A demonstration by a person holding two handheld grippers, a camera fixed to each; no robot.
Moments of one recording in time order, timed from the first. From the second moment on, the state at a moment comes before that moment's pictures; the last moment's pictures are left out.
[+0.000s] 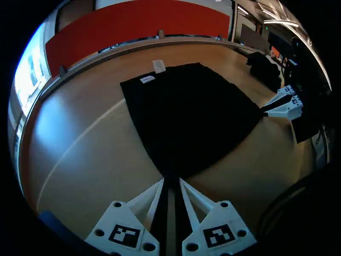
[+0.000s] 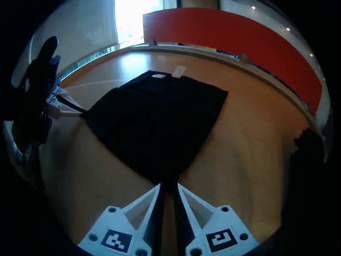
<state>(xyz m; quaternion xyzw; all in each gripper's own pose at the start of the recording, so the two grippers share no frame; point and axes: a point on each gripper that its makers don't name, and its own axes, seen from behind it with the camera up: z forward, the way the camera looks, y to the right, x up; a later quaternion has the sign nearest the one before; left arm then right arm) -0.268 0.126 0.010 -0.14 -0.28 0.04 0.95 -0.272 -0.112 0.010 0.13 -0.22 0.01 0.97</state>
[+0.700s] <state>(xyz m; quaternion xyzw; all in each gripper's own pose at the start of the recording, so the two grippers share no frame) -0.238 0.130 0.002 -0.14 -0.27 0.01 0.95 -0.235 -0.103 -0.001 0.12 -0.19 0.01 0.97</state>
